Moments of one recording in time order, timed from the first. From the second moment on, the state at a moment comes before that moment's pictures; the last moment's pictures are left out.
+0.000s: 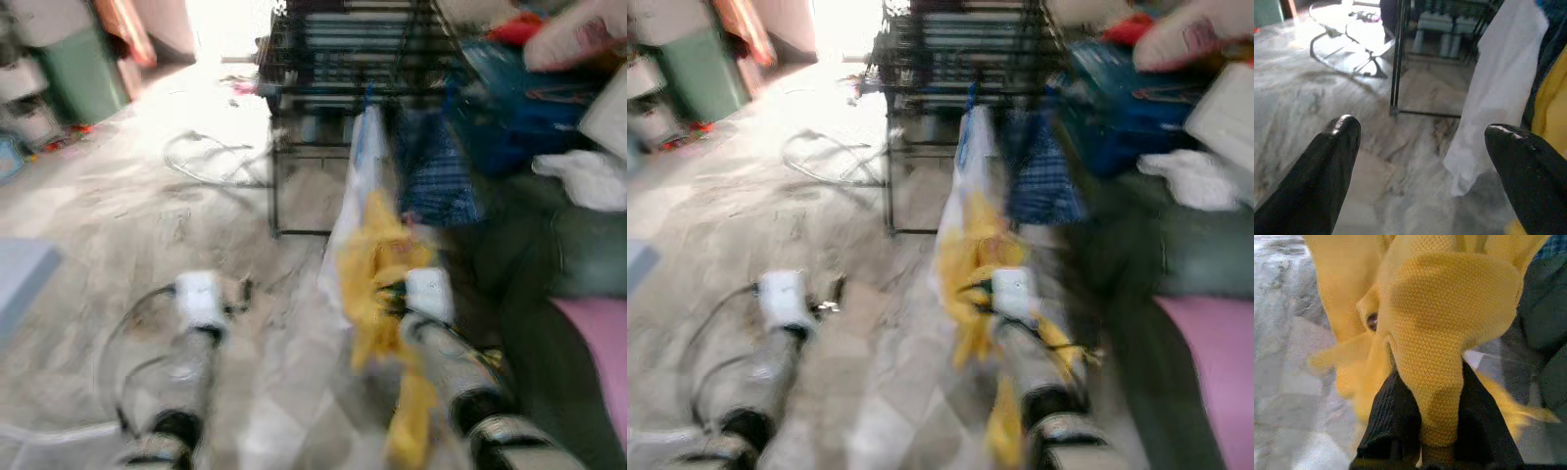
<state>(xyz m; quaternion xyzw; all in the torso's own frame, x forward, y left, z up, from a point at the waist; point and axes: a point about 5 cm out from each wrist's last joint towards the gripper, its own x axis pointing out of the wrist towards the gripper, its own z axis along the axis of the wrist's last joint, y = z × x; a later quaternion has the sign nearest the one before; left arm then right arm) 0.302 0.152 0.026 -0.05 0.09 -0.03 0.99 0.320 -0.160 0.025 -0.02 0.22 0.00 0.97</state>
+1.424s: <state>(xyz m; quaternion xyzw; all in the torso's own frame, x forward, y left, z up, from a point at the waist) 0.296 0.162 0.018 -0.07 0.12 -0.04 0.99 0.310 -0.117 0.014 0.00 0.24 0.03 0.97</state>
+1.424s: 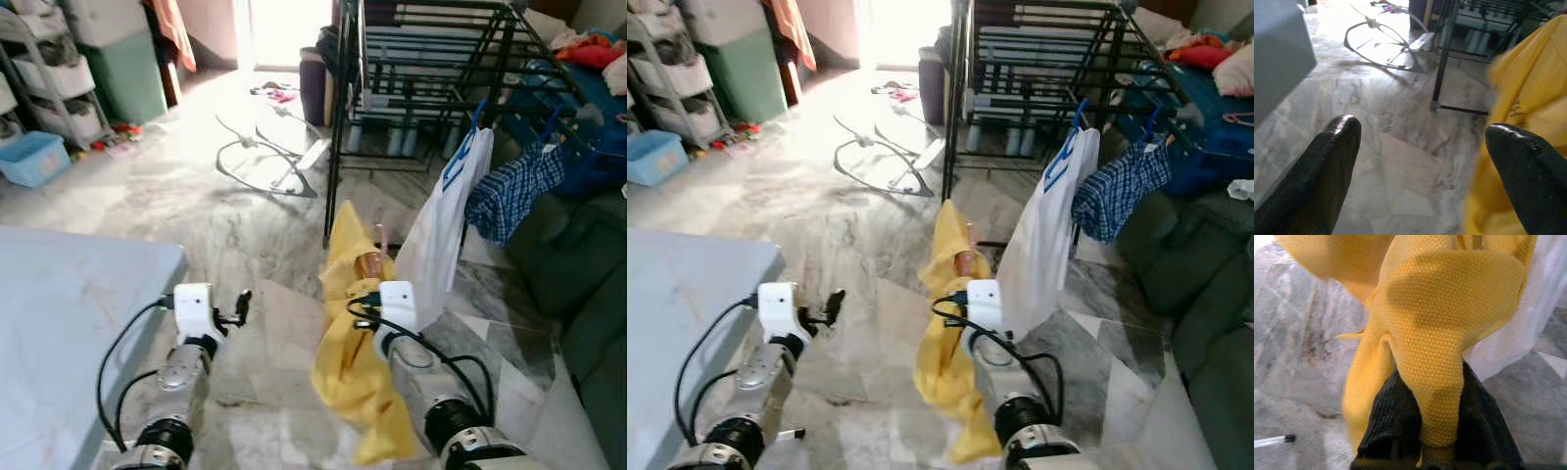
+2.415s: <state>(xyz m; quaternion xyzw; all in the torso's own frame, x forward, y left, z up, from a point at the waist) 0.294 0.133 0.016 -0.07 0.12 -0.09 0.99 0.316 -0.145 0.019 -0.01 0.23 -0.01 0.97</state>
